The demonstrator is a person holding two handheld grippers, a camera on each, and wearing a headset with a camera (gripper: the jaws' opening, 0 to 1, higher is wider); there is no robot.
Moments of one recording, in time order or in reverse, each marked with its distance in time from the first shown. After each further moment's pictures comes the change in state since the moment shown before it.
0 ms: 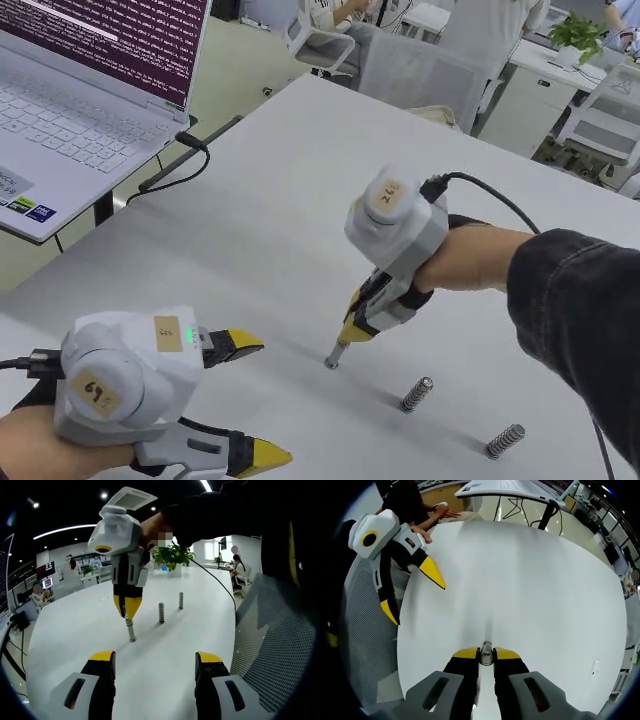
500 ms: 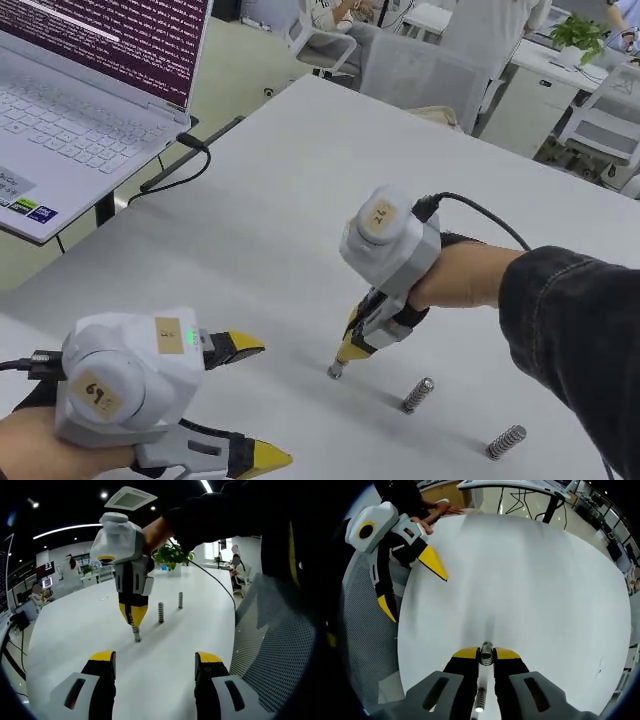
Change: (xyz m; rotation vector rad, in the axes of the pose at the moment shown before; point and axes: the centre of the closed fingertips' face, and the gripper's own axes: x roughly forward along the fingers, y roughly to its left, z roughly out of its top) left arm -0.001 -0.001 -0.001 0.000 0.003 0.000; right arm 0.014 0.013 -0.008 0.010 0.029 0.034
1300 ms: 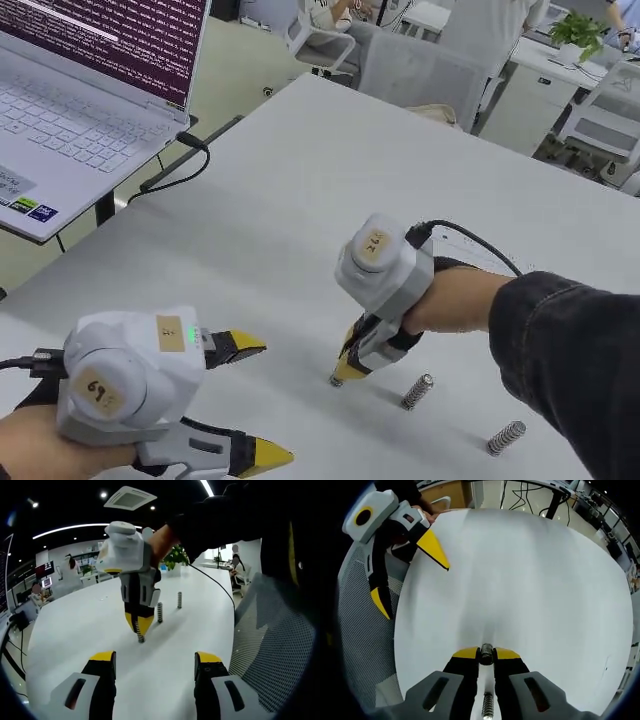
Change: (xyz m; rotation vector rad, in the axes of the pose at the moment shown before) left arm 0.001 -0.002 0.000 0.000 0.003 -0.005; right arm 0.019 0.008 -0.011 0.008 -0.007 -0.001
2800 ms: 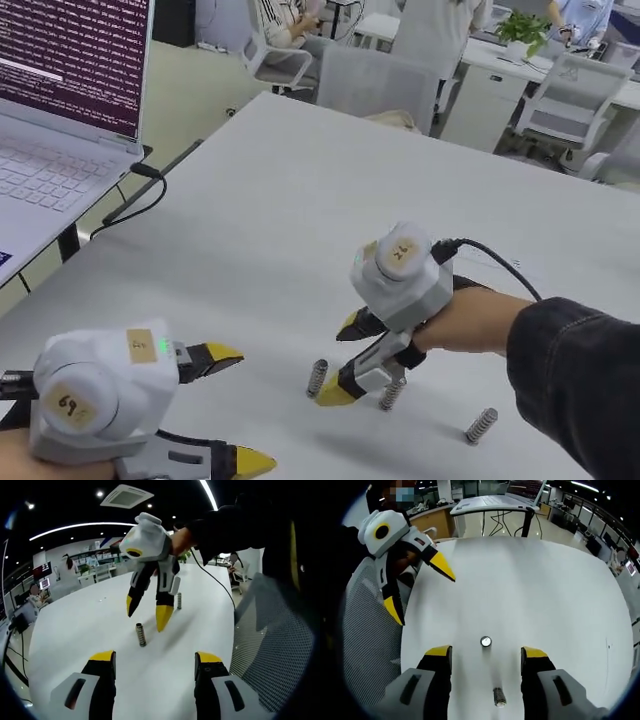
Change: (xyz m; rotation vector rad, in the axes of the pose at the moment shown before) left arm 0.003 0.004 0.011 0.022 0.025 -0.015; right arm -0.038 0.003 -0.008 0.145 -0.268 -0.081
